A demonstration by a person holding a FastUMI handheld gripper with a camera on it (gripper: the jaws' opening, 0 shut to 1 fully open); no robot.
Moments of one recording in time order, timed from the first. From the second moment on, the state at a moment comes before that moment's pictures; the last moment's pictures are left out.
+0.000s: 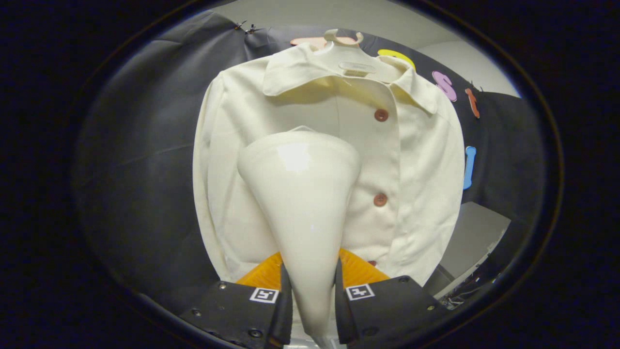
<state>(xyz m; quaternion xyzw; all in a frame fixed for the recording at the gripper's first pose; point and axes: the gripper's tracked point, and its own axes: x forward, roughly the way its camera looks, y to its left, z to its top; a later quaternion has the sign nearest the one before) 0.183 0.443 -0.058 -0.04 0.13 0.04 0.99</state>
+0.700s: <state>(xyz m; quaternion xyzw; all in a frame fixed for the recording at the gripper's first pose) 0.169 0.429 -0.163 -0.06 0.21 0.05 0.97</state>
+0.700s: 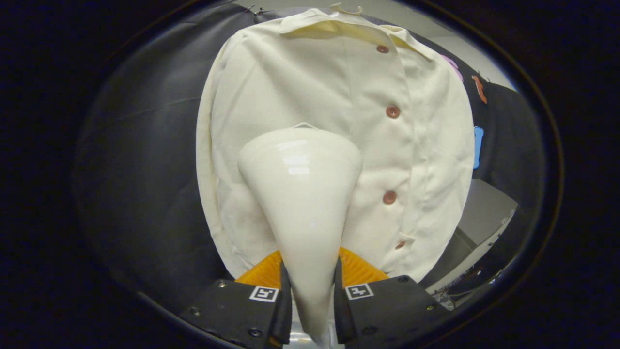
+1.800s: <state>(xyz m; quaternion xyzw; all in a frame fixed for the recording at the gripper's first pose) 0.139 0.396 -0.330 -0.10 0.35 0.02 0.93</state>
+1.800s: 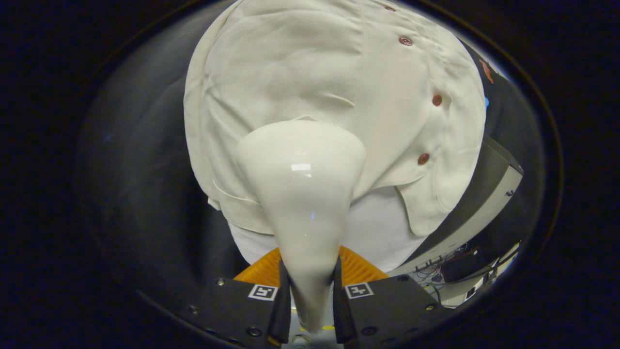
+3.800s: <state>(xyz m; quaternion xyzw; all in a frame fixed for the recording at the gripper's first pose) 0.209 0.269 0.063 -0.08 0.13 0.06 0.99</state>
